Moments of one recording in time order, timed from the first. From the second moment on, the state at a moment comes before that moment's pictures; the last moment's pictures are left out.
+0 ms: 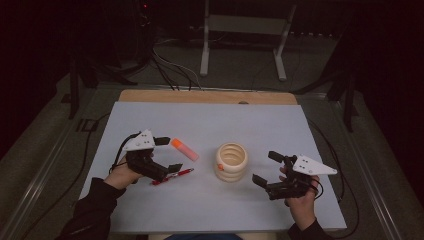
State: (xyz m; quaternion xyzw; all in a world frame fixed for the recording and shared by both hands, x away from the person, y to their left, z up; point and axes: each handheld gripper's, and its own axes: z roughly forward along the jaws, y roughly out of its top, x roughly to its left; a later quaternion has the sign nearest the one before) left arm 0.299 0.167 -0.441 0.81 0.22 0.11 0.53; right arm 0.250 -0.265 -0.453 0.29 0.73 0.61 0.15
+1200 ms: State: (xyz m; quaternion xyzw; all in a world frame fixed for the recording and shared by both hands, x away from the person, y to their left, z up) left arm 0.294 0.172 -0.520 0.88 0.26 0.09 0.40; right arm 0.249 -0.265 -0.457 0.28 0.73 0.61 0.14
